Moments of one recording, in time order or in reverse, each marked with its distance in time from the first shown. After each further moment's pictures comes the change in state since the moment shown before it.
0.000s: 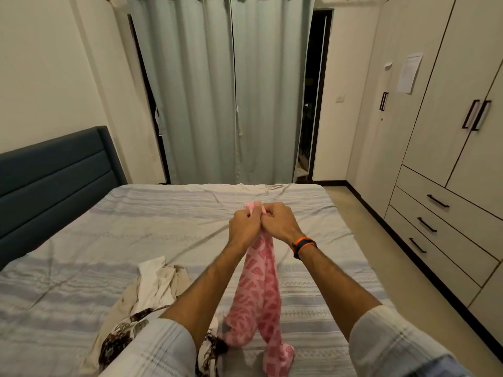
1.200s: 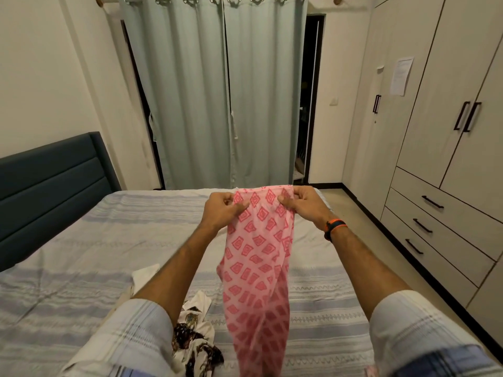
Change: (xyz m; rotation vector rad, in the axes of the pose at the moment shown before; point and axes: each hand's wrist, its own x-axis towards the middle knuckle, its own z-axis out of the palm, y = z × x) left_hand 0.049 0.012 -0.046 0.011 -0.146 0.116; right_hand 0.042 0.043 -0.072 0.367 -0.106 -0.010
